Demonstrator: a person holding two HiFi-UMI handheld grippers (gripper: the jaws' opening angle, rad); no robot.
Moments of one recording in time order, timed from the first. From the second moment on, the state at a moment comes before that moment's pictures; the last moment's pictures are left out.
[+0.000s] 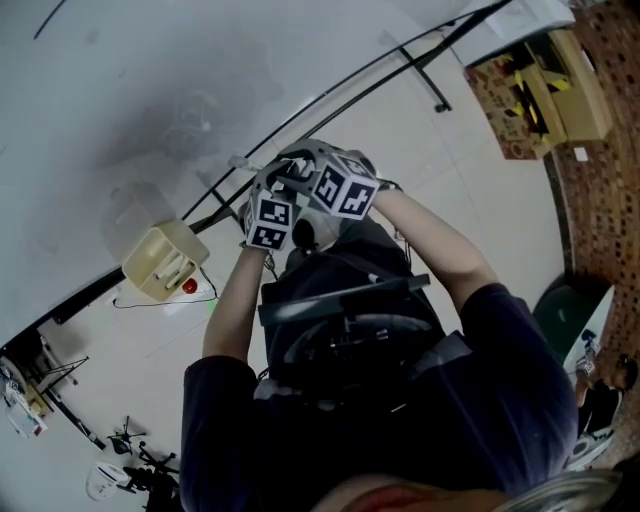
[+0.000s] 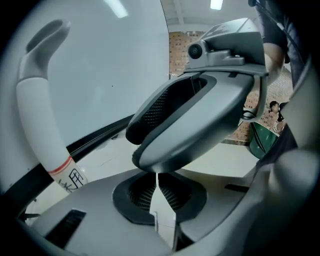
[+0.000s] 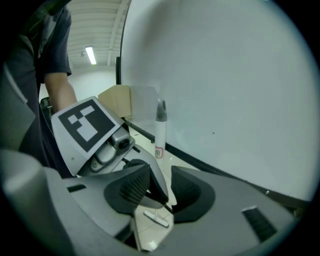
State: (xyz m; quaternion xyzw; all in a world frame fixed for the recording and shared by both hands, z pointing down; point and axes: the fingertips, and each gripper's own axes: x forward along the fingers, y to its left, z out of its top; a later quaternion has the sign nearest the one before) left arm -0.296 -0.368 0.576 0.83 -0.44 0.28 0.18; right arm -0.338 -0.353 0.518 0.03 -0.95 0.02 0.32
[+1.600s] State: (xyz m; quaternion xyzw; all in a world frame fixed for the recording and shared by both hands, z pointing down) left arm -0.084 -0.288 0.352 0.93 -0.33 0.16 0.06; right arm -0.106 -0.221 0.316 0.30 -0.94 -0.02 0.18
